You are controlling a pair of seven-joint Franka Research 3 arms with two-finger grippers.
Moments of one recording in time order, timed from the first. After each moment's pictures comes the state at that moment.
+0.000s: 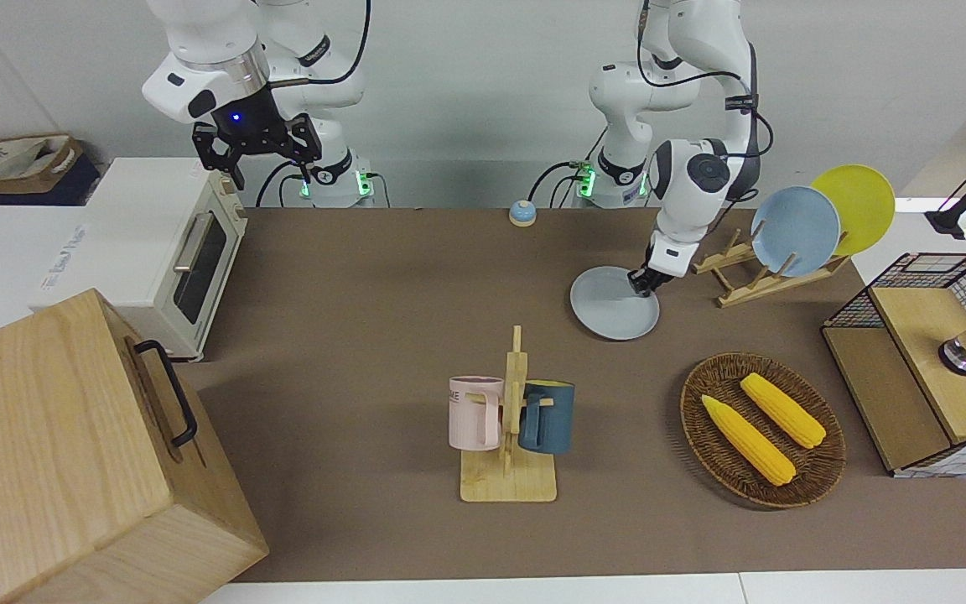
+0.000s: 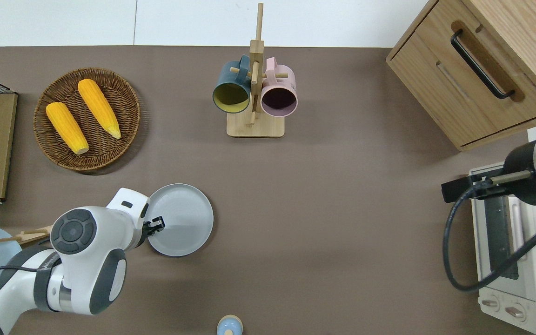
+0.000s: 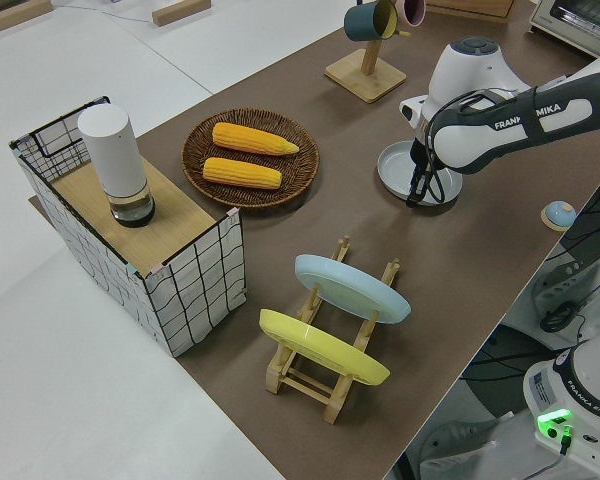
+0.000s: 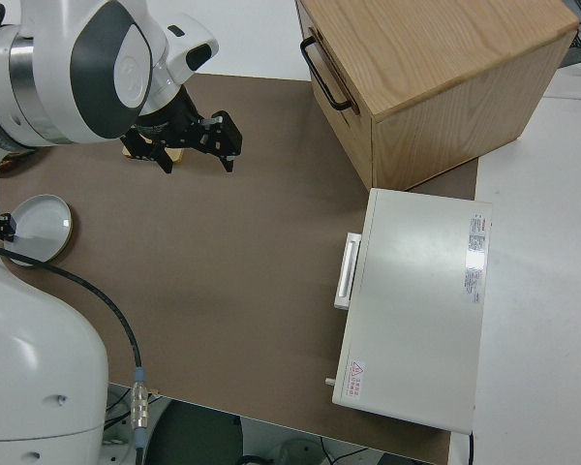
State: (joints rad) left arm -0.10 -0.04 -0.13 -2.49 -0.02 2.42 -0.59; right arm 0.02 -0.01 0.12 -1.48 0.00 1.39 0.02
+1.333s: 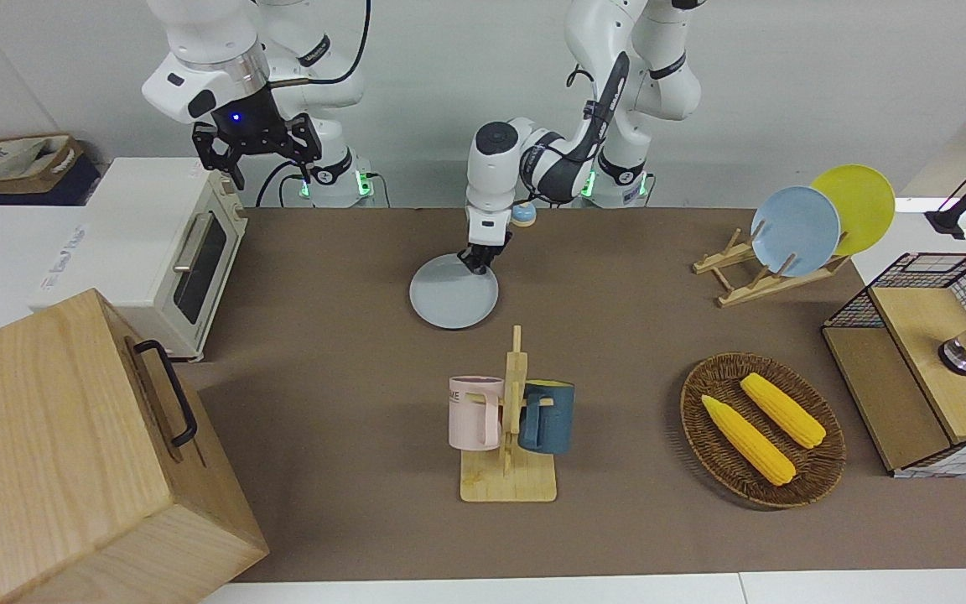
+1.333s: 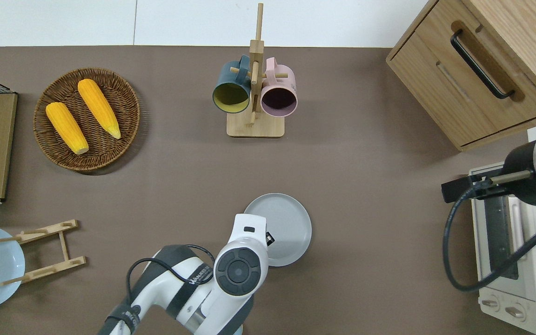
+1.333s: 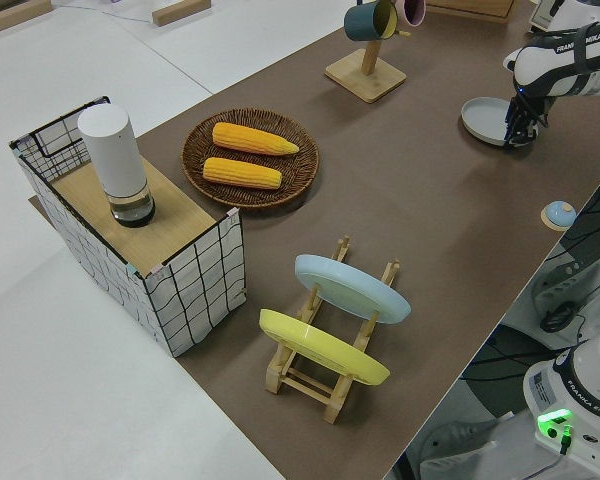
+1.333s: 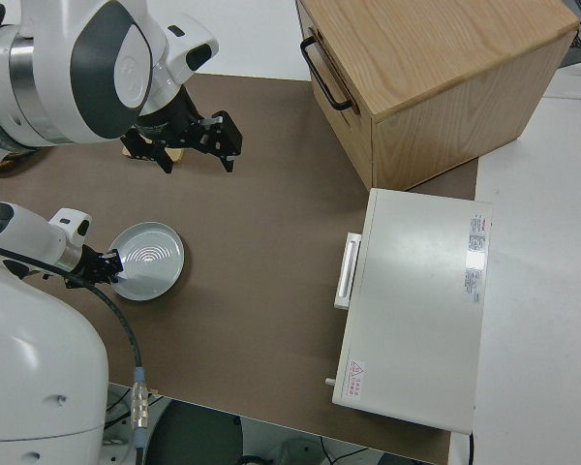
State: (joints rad) left arm -0.56 0.14 -0.28 -2.23 -0.02 2.40 -1.47; right arm 0.02 -0.01 0.12 -1.48 0.00 1.39 0.02
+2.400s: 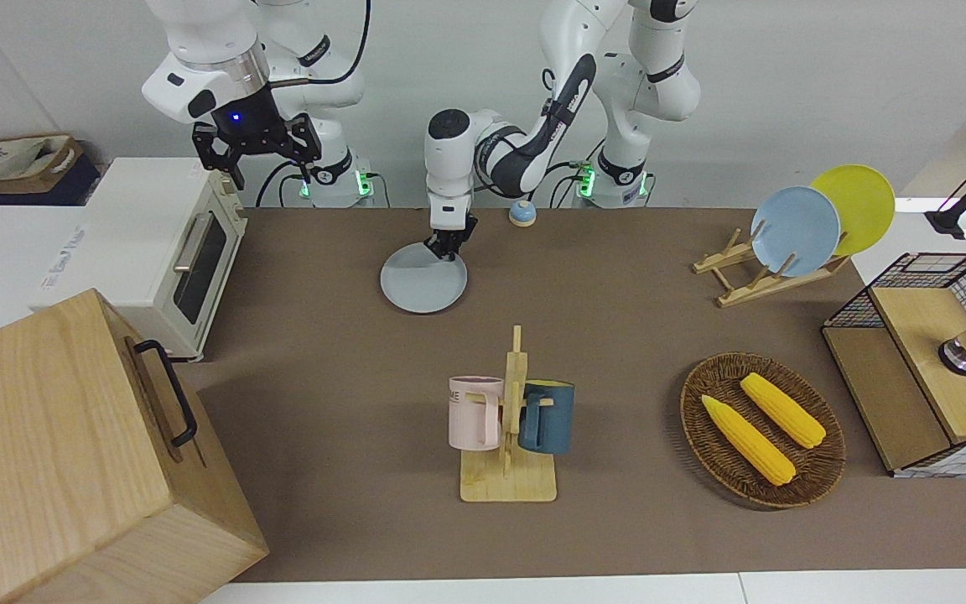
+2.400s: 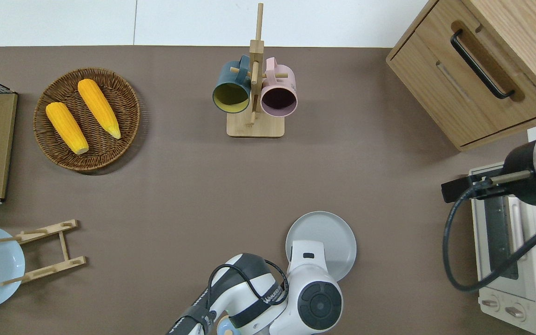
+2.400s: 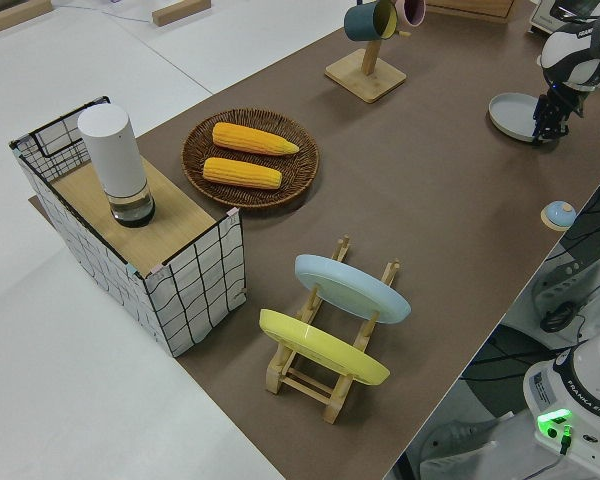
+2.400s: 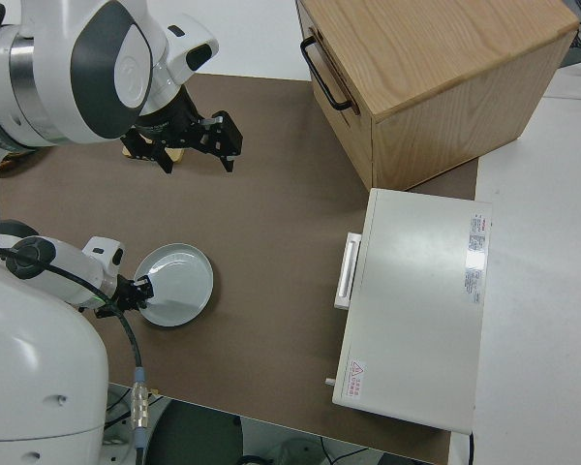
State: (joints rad) left arm -0.60 0.24 -0.37 -2.13 0.09 2.36 -1.71; right arm 0.02 -0.01 0.12 -1.48 0.00 1.39 0.02
